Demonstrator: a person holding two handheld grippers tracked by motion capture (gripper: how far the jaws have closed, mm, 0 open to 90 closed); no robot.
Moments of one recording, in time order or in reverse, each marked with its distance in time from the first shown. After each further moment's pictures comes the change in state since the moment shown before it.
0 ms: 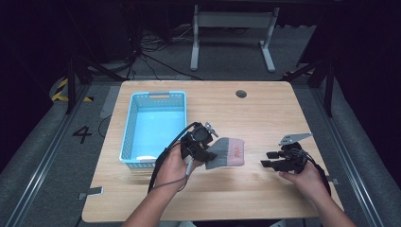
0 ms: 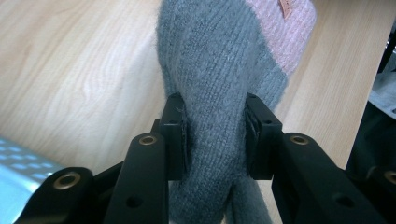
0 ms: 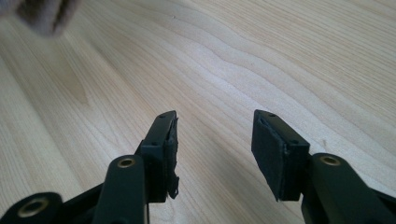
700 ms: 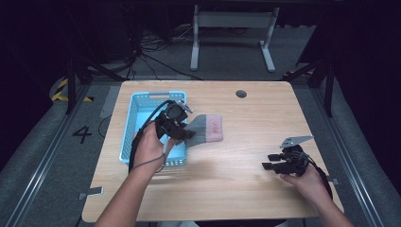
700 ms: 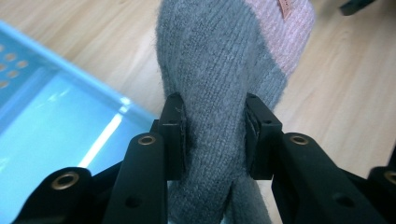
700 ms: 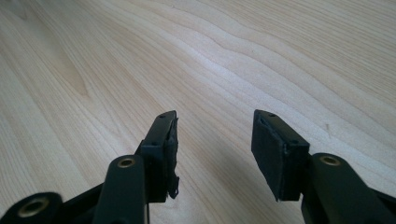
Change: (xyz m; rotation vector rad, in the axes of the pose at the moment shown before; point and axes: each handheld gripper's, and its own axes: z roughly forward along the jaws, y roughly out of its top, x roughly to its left) left arm 0.061 -0.012 -0.060 -0.051 0.106 -0.064; right arm 0.003 -0.007 -0.002 0.009 -0.010 0.018
